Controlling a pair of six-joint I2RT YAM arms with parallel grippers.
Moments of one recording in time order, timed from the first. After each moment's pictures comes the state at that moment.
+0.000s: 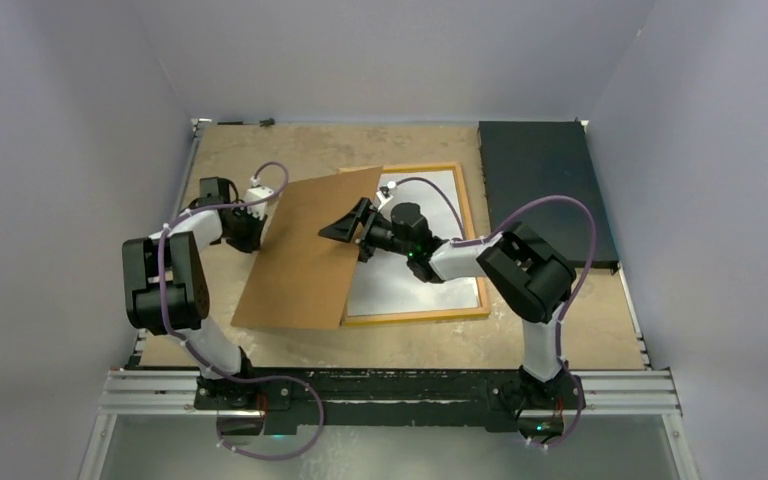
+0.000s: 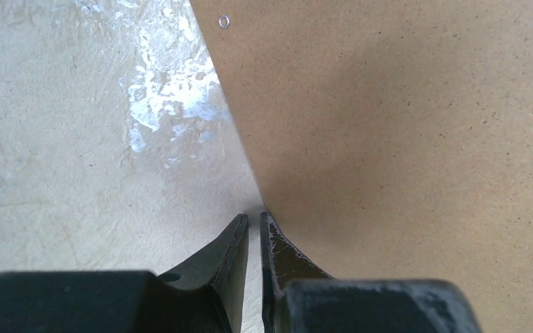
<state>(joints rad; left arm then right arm) 0.17 1.70 0.96 -0.41 0.33 0.62 0.79 1.95 1.01 0.78 -0.39 1.37</state>
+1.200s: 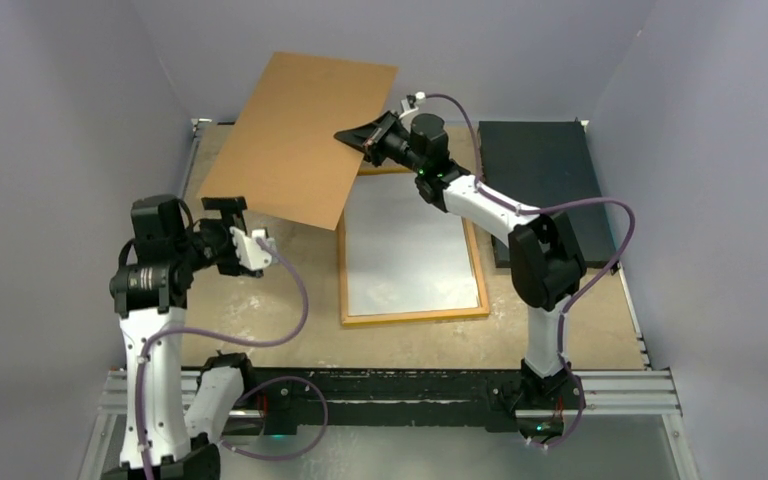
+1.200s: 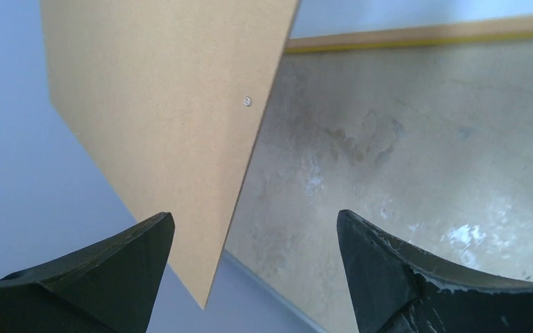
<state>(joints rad) 0.15 0.87 1.16 -1.00 0.69 1.42 0.57 1.97 1.55 0.42 -0.38 1.41</state>
